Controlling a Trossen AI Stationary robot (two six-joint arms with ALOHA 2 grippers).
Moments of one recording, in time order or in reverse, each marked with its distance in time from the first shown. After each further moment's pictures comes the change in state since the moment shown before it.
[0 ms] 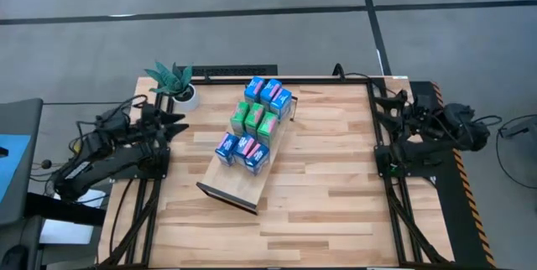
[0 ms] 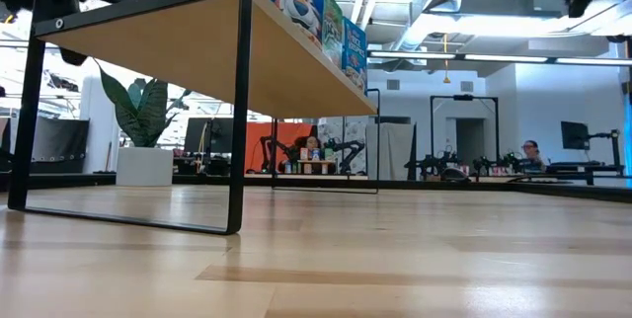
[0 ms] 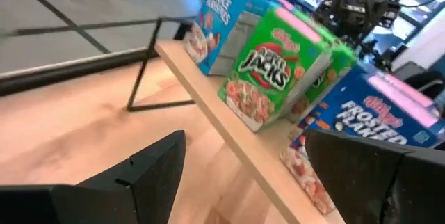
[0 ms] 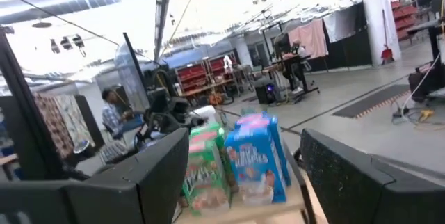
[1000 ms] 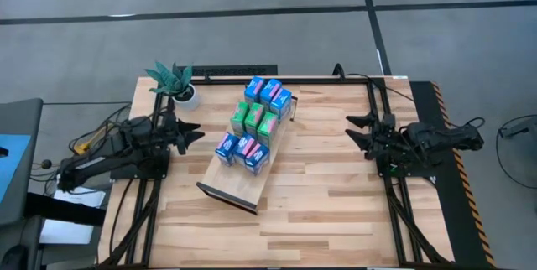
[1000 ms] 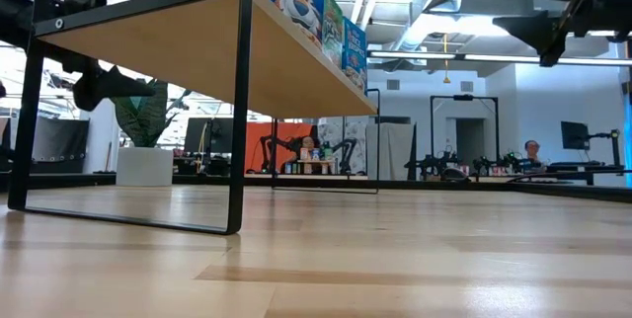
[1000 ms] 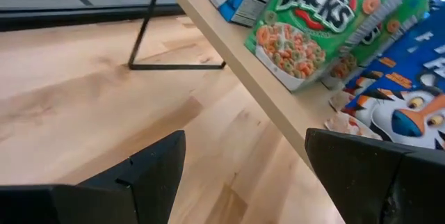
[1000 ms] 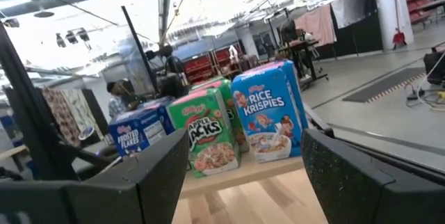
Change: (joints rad) left arm -0.193 0.000 -0.248 0.165 -0.172 -0.080; right arm 0.002 0.042 -0.374 0.401 -0.023 0.039
